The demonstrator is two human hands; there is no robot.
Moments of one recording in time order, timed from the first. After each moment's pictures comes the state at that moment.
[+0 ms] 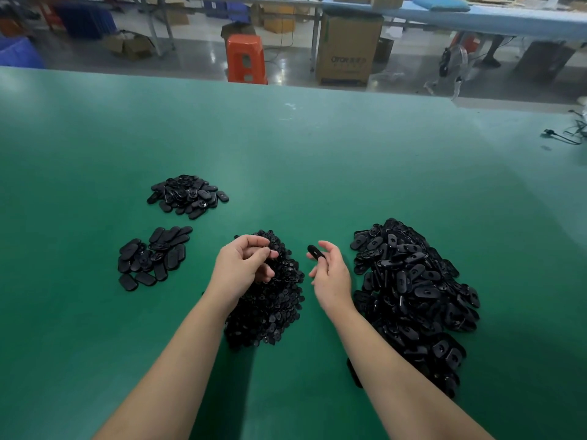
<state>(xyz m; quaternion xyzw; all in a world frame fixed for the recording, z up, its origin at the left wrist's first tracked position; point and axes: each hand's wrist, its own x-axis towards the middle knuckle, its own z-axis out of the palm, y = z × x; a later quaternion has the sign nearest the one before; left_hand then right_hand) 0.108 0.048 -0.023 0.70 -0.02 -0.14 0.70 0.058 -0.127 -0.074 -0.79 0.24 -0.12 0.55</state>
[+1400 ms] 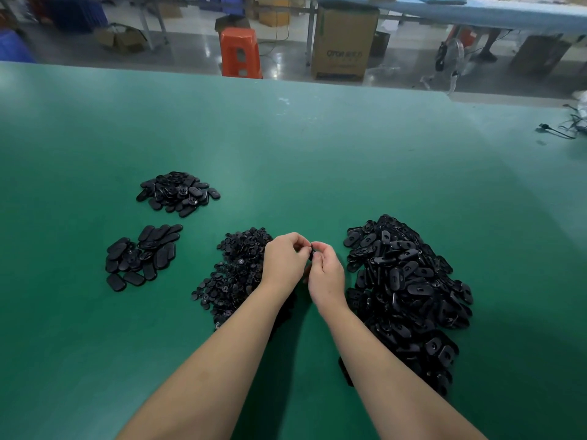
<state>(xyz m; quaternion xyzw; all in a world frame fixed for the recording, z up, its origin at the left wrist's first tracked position) 0.108 -0.047 -0.033 0.89 -0.09 -0.05 0.44 0.060 -0.128 -0.068 -0.78 0.27 -0.13 0.54</state>
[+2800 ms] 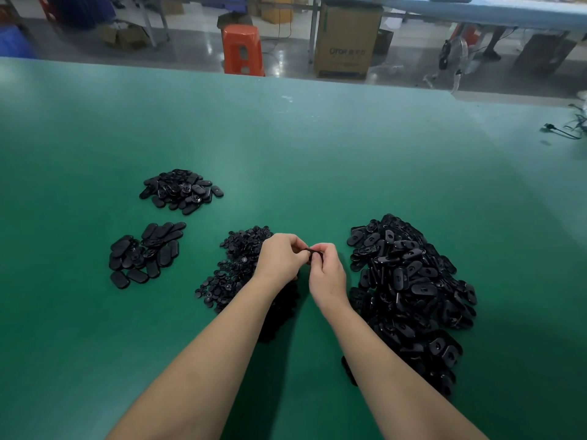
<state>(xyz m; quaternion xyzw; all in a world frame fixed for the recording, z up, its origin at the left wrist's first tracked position) 0.116 -0.029 -0.028 0.90 -0.11 -0.12 0.41 0.055 -0.125 -0.064 -0.81 0.26 -0.12 0.52</state>
